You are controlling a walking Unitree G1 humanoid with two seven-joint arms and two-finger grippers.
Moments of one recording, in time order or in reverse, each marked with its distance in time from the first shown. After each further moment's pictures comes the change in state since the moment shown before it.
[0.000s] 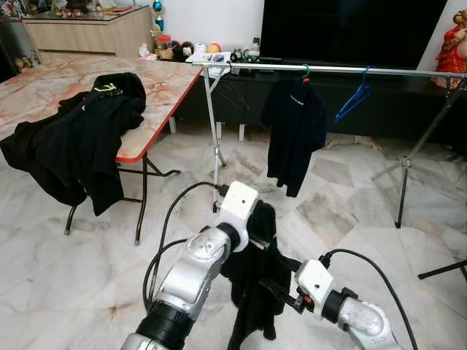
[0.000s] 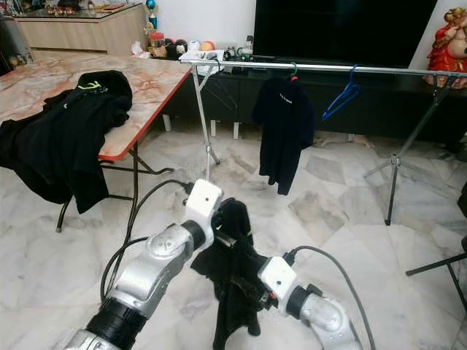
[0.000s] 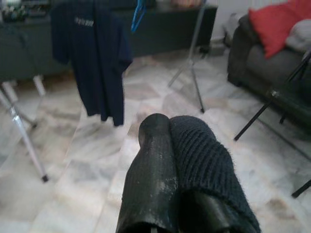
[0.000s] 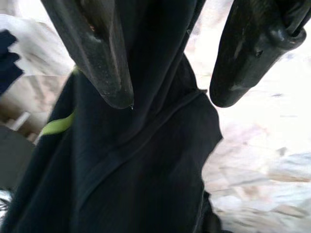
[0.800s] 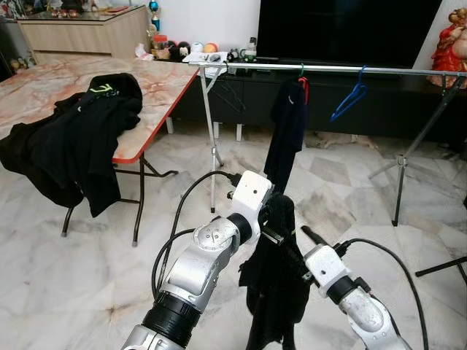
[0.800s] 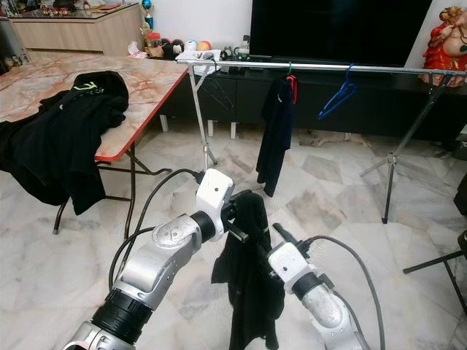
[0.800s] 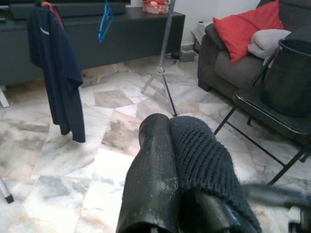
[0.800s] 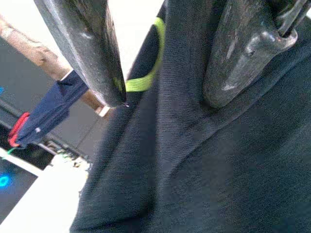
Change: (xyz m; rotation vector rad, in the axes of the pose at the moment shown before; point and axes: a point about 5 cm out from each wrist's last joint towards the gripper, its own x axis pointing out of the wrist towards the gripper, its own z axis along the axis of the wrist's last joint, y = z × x) left arm 0.002 -0.009 0.008 -0.020 -0.004 -0.092; right arm 0.002 -0.018 0.009 -0.172 -0.040 -0.300
